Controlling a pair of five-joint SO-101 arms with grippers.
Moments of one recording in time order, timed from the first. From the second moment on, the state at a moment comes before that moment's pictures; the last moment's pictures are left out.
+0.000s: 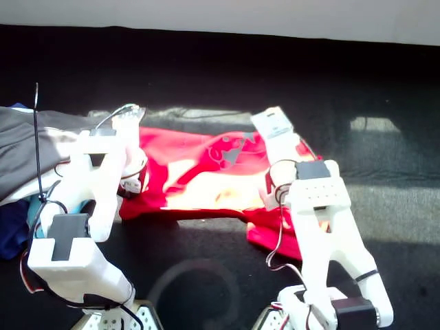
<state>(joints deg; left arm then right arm) -9.3 10.9 26.0 59.9 -7.5 -14.3 -22.9 40.3 60.5 16.8</state>
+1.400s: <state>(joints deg) -9.3 10.9 26.0 59.9 -7.5 -11.7 -20.7 45.9 62.1 19.7</state>
